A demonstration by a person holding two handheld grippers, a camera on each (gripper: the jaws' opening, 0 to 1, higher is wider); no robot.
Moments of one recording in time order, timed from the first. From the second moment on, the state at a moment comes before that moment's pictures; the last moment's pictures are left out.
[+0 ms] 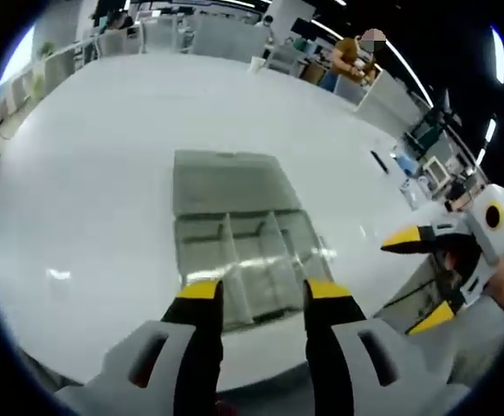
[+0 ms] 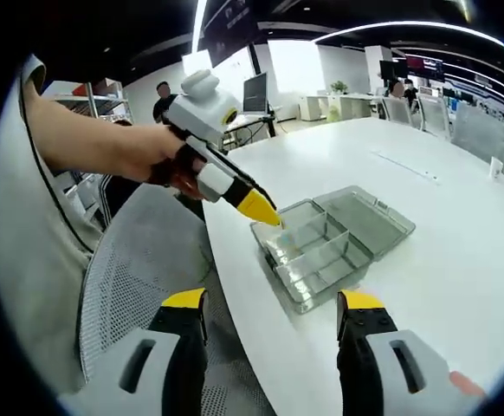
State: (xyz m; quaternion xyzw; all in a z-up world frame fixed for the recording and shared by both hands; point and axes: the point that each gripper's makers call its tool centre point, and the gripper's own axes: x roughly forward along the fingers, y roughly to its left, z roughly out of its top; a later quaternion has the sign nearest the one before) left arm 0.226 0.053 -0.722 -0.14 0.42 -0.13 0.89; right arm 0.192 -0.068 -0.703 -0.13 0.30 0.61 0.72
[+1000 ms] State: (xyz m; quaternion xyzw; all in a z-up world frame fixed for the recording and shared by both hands) left arm 0.206 0.035 -0.686 -0.17 0.34 -0.24 0.89; right arm 0.200 -0.077 -0.691 -0.13 0.33 0.55 0.76
